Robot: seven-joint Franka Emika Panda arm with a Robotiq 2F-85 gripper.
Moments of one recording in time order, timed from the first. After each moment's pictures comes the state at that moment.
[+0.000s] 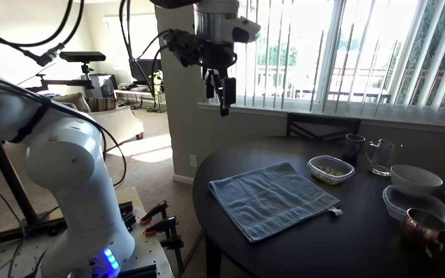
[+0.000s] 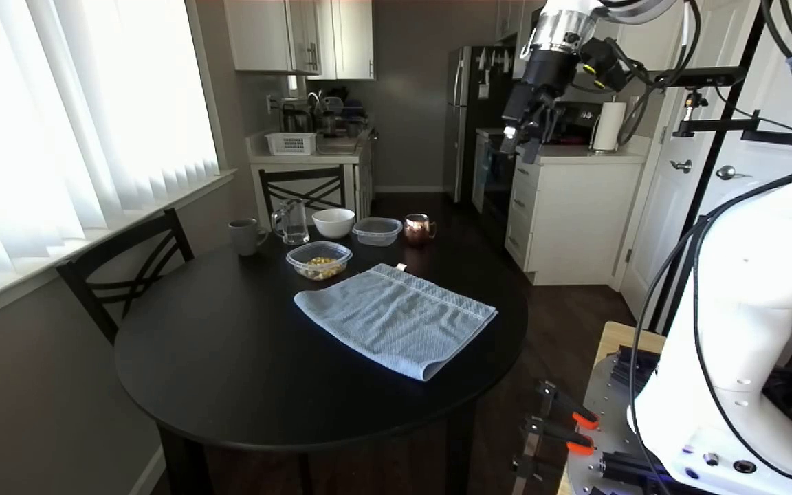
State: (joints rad) arm -0.09 -0.81 -0.23 -2.52 0.14 1.81 -0.11
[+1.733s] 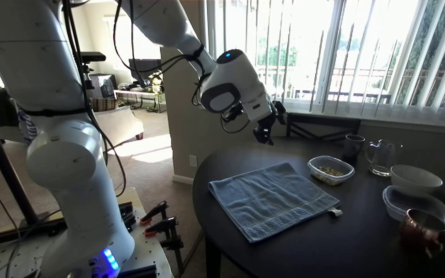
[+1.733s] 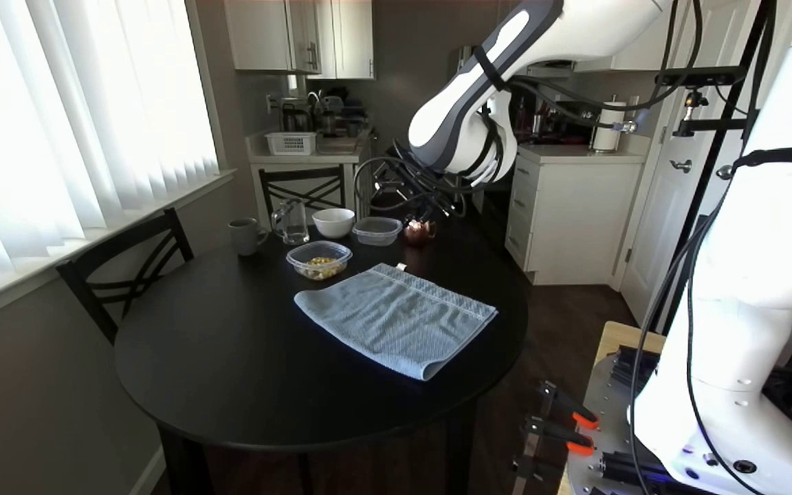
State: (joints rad) arm -0.08 -0.05 0.09 -2.53 0.58 3.17 0.86
